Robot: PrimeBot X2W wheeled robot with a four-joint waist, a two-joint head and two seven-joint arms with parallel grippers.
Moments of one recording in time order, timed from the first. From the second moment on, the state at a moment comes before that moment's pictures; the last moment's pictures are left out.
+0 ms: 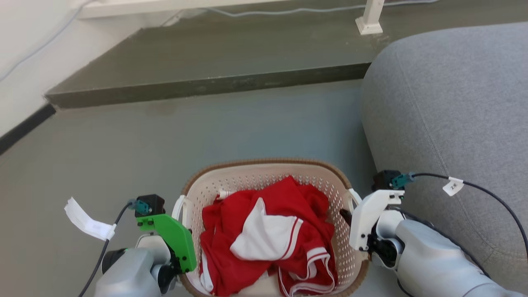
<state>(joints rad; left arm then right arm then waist) -0.59 0.02 -0.84 1.20 -1.01 -0.13 0.07 -0.57 -0.07 0.98 1.10 1.08 0.09 0.08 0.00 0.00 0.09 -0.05</state>
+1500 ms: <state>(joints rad) -0.94 0.08 -0.81 1.13 -0.98 -0.13 -0.10 -0.95 -0.07 0.94 1.13 1.03 0.10 -0.16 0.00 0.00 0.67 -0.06</state>
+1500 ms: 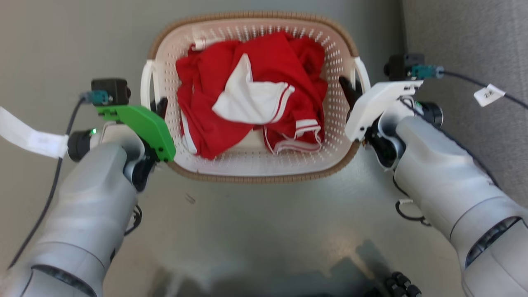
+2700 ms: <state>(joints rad) -1.09 0.09 -0.81 1.13 -0.97 -0.13 -0.17 -1.13 -0.07 0.93 1.17 1.03 0.11 -0.22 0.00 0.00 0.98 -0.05</state>
